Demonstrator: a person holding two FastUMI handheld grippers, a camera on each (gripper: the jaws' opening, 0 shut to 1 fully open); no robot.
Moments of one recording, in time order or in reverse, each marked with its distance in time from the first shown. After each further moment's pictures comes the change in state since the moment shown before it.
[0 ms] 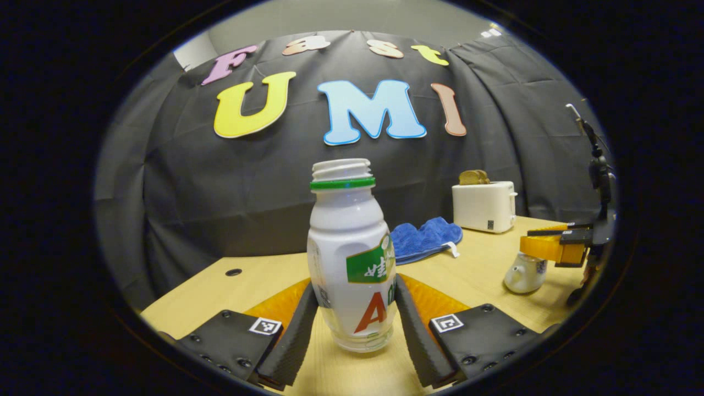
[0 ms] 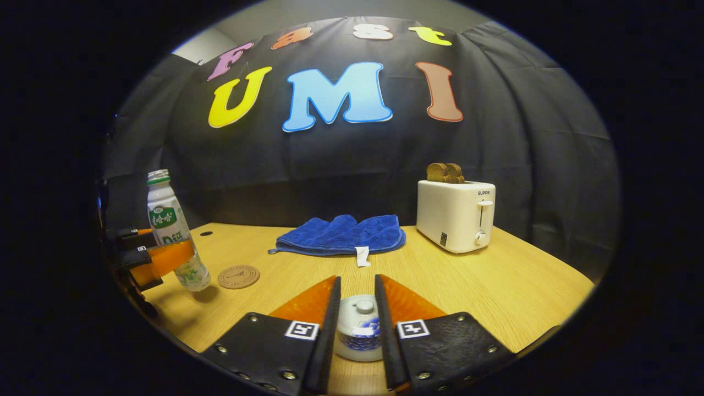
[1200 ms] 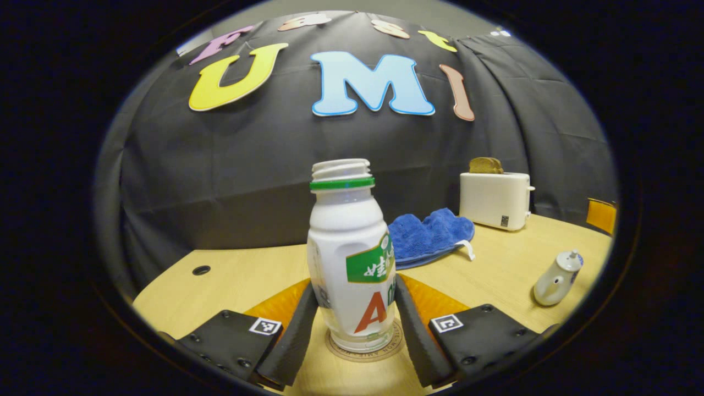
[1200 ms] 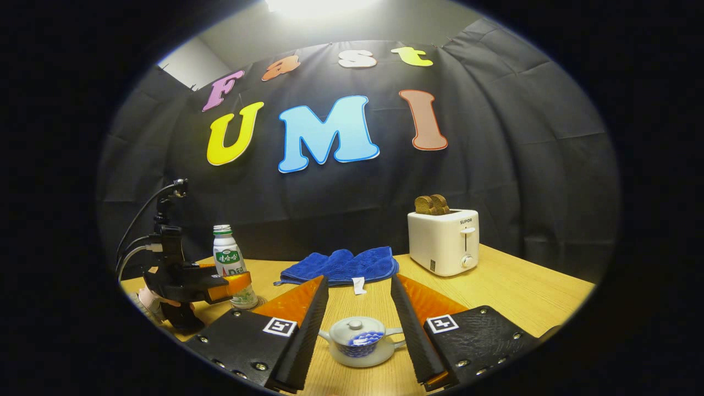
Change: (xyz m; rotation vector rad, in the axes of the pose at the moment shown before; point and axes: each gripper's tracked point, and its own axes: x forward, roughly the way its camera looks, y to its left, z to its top) left arm 0.102 -0.004 -0.017 -0.021 0.082 -0.069; right arm -0.027 -0.012 0.042 0.060 -0.154 -0.010
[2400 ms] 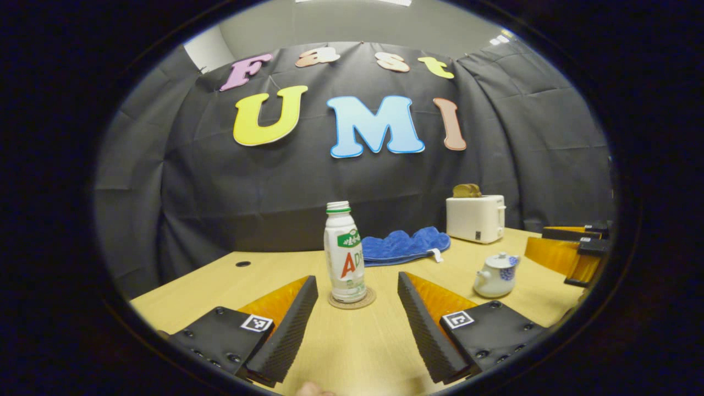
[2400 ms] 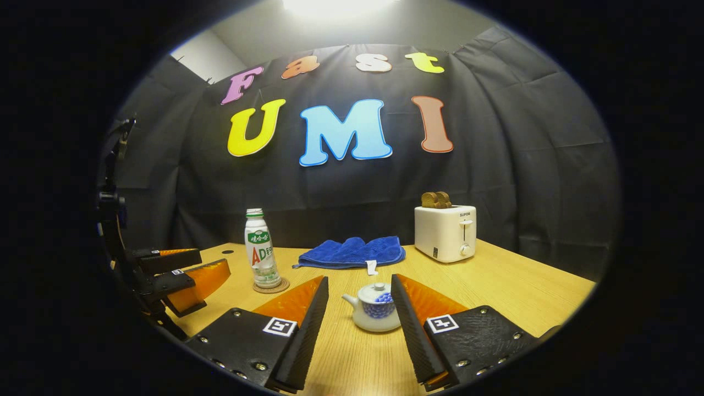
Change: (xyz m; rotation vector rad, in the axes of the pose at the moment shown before) left arm -0.191 -0.052 0.011 -0.026 -0.150 0.107; right arm -0.076 0.037 -0.022 -0.057 0.018 0.029
